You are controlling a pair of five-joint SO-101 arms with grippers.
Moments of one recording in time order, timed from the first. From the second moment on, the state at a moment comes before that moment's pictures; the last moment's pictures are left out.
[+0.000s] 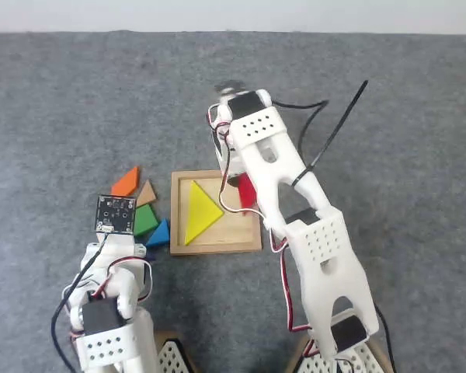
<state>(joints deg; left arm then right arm) -19.7 -103.0 97.0 70.9 -10.7 -30.9 49.8 -50.6 100.1 -21.8</state>
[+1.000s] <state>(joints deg) -19.7 -103.0 97.0 70.9 -10.7 -38.9 51.0 -59.3 98.9 -69.3</state>
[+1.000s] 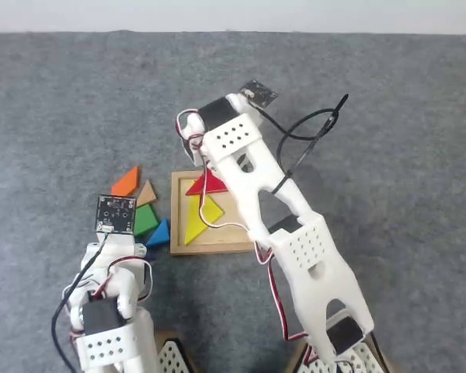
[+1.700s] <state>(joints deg) -19.7 -103.0 97.0 70.9 -10.7 -38.6 55.1 -59.3 98.8 -80.6</state>
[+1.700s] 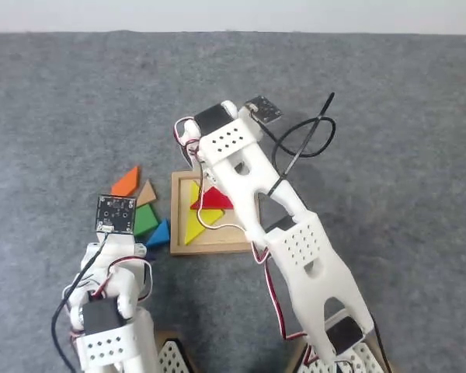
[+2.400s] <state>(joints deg) -19.7 -103.0 97.0 70.9 -10.7 -26.3 30.1 -67.7 100.5 -45.5</state>
